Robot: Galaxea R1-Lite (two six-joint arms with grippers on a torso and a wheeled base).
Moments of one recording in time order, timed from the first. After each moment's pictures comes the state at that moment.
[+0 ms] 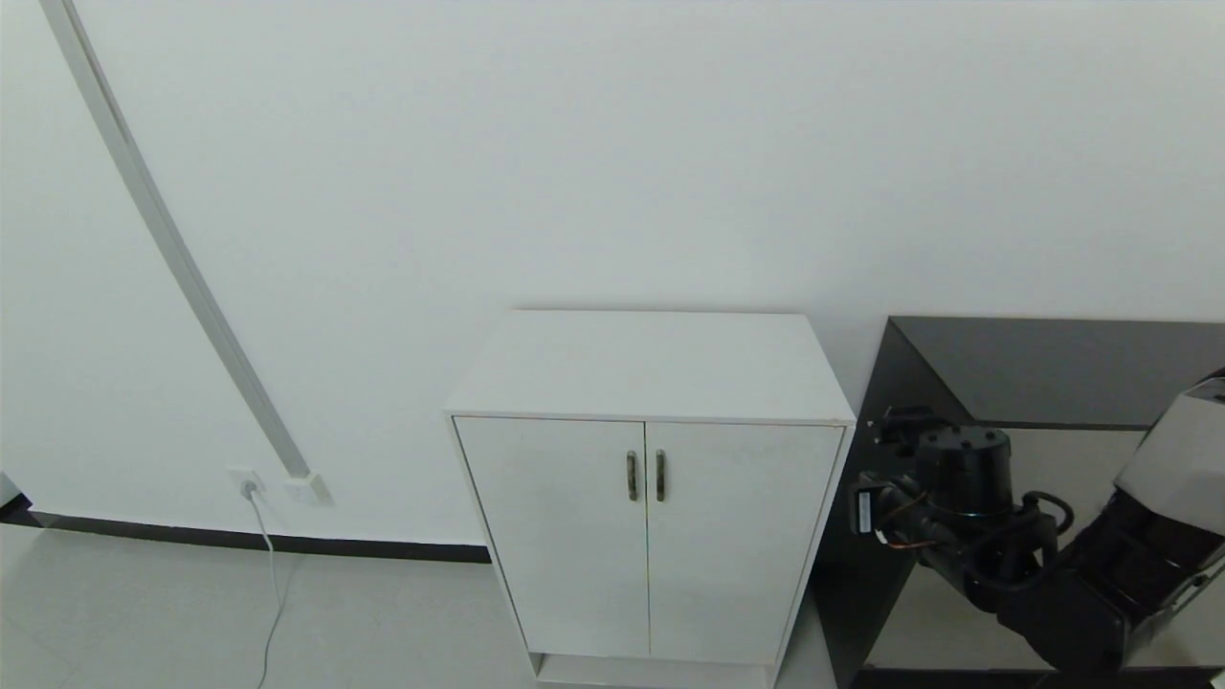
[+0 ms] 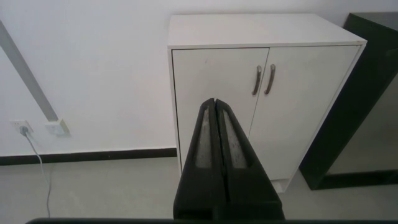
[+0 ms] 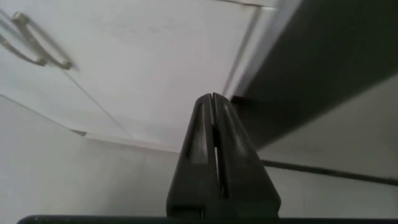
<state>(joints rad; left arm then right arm) 0.00 0.00 0.00 0.00 -0.08 0.00 0.43 2.04 -0.58 -1.07 -0.37 0.09</state>
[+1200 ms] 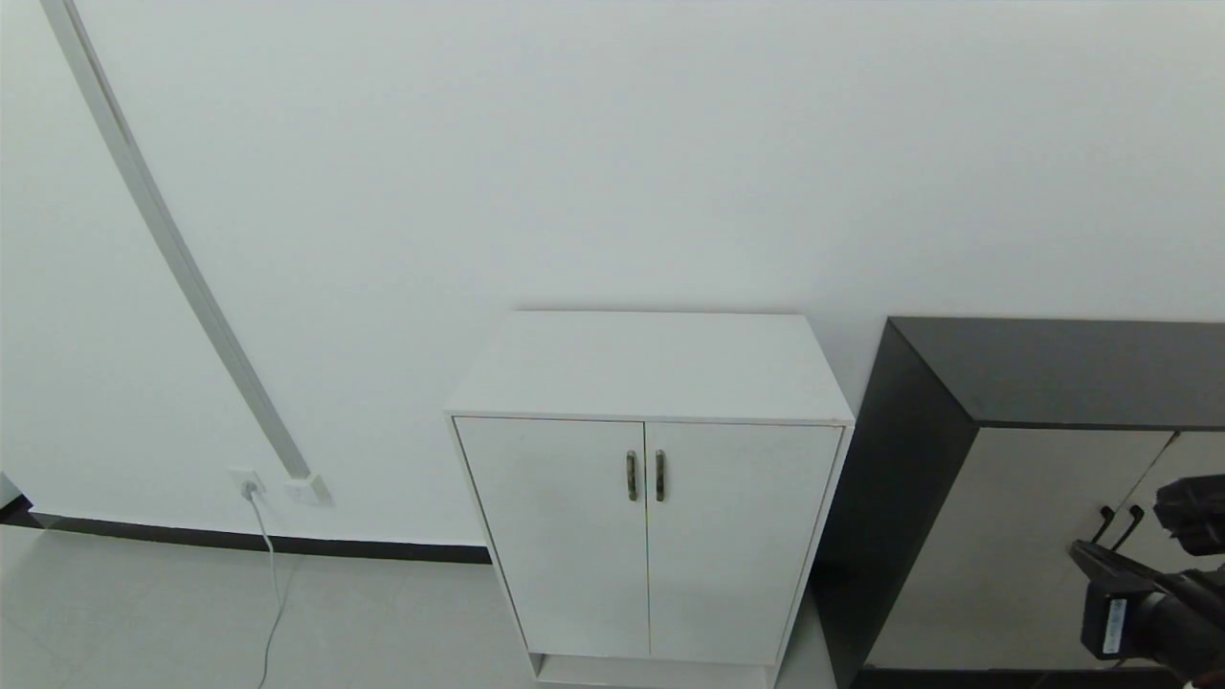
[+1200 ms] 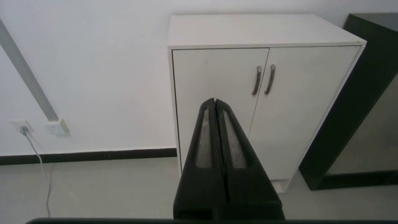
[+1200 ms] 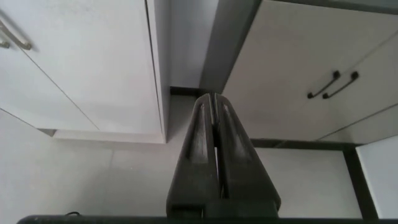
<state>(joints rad) 0.00 0.00 0.00 0.00 -0.07 0.00 0.32 1.36 -0.03 -1.02 -0.39 0.02</state>
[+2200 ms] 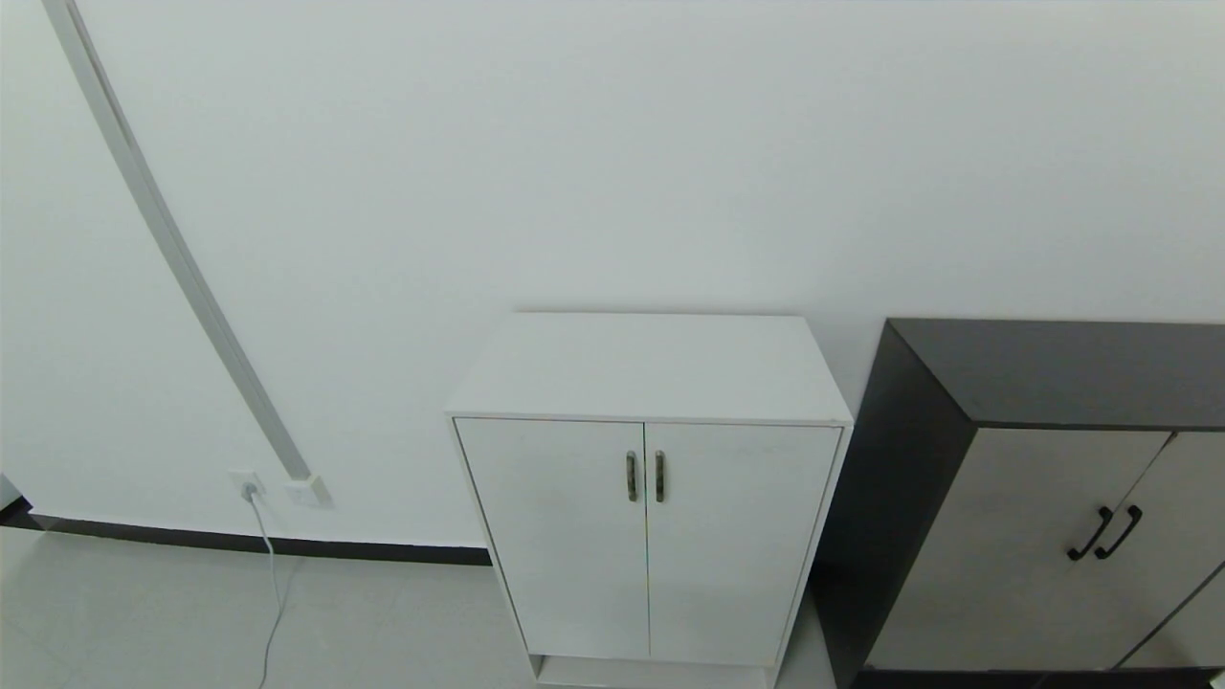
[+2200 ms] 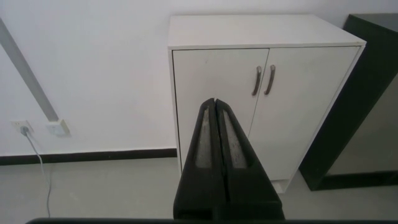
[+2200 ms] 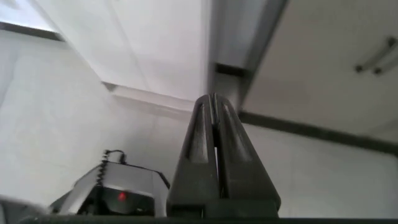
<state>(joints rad) 0.00 0.00 0.00 0.00 -0.08 0.00 0.30 0.54 0.00 -0.10 -0.04 -0.01</state>
